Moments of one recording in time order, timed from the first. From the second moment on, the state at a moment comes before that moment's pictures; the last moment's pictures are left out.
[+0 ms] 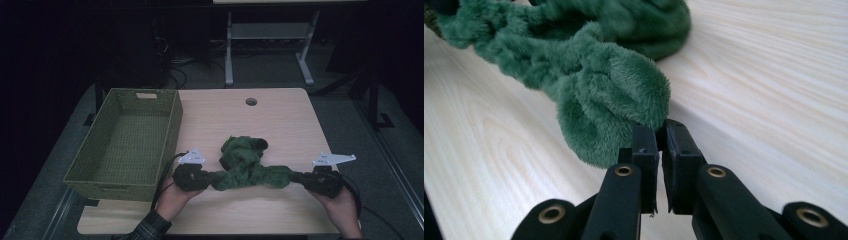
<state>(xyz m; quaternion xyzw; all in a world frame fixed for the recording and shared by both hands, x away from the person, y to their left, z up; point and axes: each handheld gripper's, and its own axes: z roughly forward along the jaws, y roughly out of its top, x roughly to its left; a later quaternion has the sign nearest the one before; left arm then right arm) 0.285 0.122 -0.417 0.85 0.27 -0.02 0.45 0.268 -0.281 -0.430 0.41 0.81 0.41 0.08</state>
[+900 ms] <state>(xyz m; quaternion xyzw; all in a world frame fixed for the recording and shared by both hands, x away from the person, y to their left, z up) 0.307 0.122 -0.419 0.84 0.32 0.04 0.44 0.284 -0.261 -0.426 0.39 0.82 0.42 0.08</state>
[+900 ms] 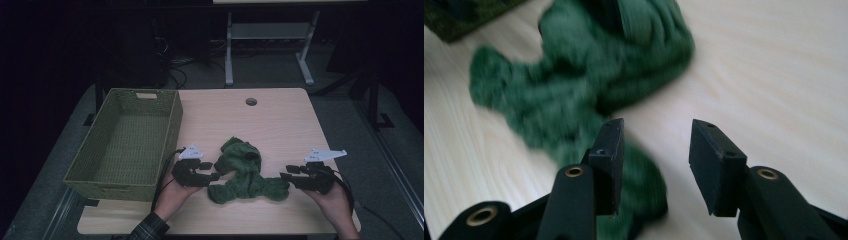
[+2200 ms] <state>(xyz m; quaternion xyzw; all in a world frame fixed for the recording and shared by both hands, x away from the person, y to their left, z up) 0.384 0.074 -0.453 0.87 0.30 0.06 0.38 0.370 -0.253 -0.458 0.44 0.83 0.34 0.08</state>
